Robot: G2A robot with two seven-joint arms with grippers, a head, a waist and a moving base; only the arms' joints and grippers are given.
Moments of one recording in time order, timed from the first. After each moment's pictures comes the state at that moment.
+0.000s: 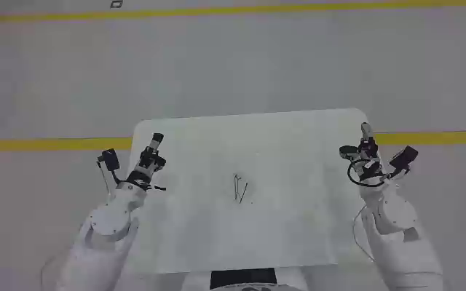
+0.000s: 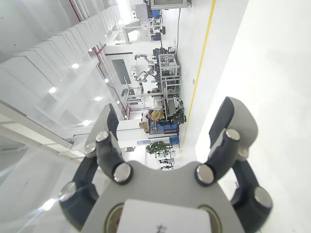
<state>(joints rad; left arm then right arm) 1.76 -1.14 -1.53 -1.89 -0.11 0.09 -0.13 -1.73 -1.15 1.60 -1.80 0.42 0.00 0.00</state>
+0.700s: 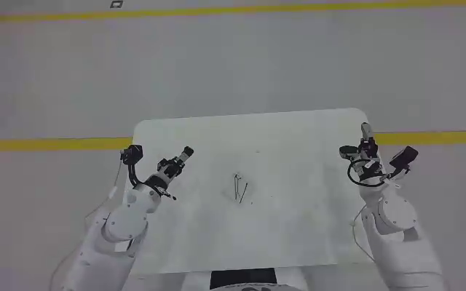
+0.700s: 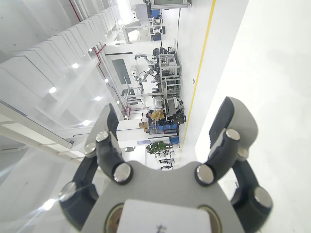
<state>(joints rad) 1.76 -1.11 -1.45 -2.02 0.27 0.25 -0.33 -1.73 -1.15 1.60 -1.80 0.42 0.00 0.00</state>
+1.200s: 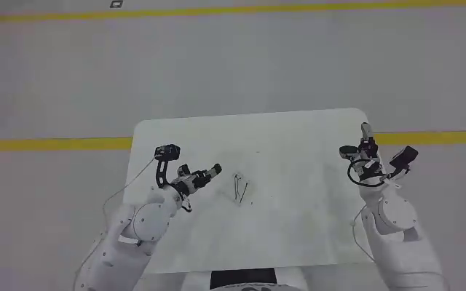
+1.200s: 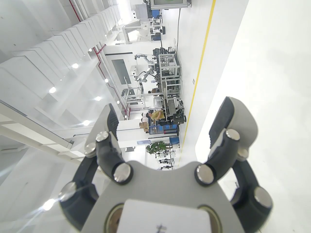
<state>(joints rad) 1.65 -1.11 -1.26 -2.07 0.68 0.34 -0.65 -1.73 -1.15 1.60 -1.80 0.42 0.00 0.00</state>
